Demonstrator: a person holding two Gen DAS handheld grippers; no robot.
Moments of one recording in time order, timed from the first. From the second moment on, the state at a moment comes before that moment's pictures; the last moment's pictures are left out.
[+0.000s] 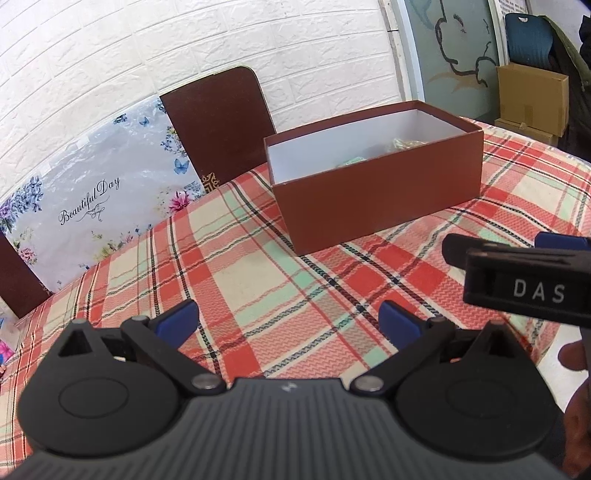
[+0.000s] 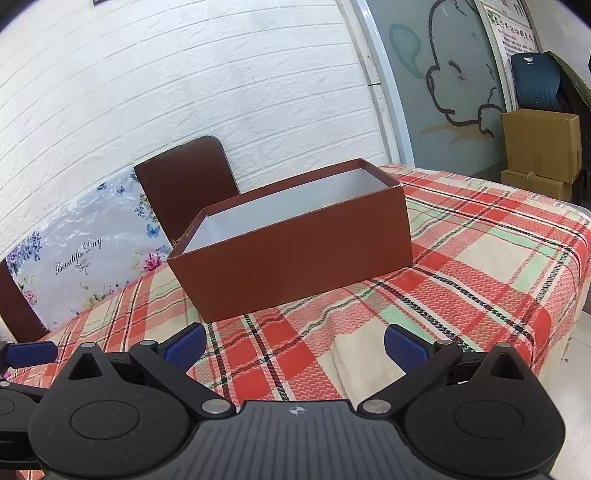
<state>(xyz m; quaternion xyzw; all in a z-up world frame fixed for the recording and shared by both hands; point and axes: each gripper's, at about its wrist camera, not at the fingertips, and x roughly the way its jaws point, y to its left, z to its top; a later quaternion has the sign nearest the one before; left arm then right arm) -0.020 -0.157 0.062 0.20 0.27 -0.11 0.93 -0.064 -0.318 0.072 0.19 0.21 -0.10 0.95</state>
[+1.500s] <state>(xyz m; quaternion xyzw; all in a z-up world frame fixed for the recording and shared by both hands) -0.017 -0.159 0.034 0.23 0.36 -0.08 0.90 -0.059 -0.336 0.054 0.21 0.23 -0.09 0.95</state>
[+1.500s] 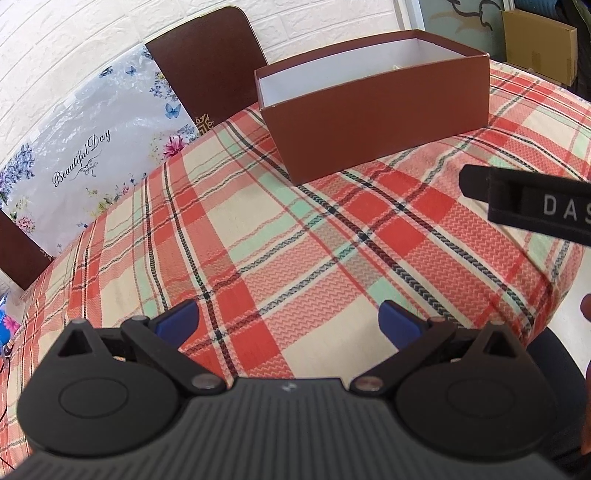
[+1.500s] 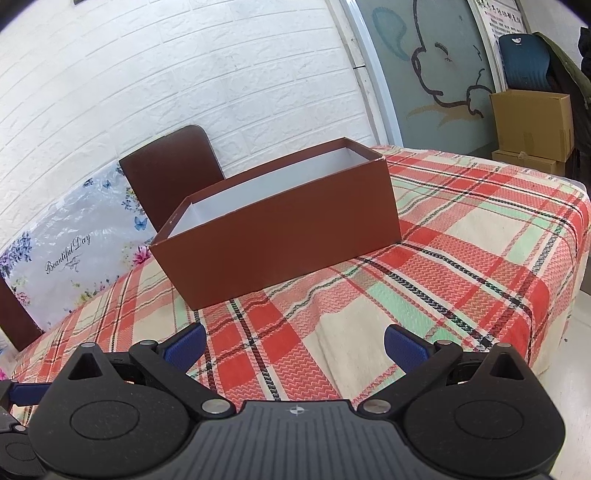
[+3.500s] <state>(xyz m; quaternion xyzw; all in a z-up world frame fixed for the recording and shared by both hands) -0.010 -0.153 0.025 0.21 0.39 -0.10 0.89 -0.058 -0.334 0.049 0.21 0.24 -0.10 0.94</state>
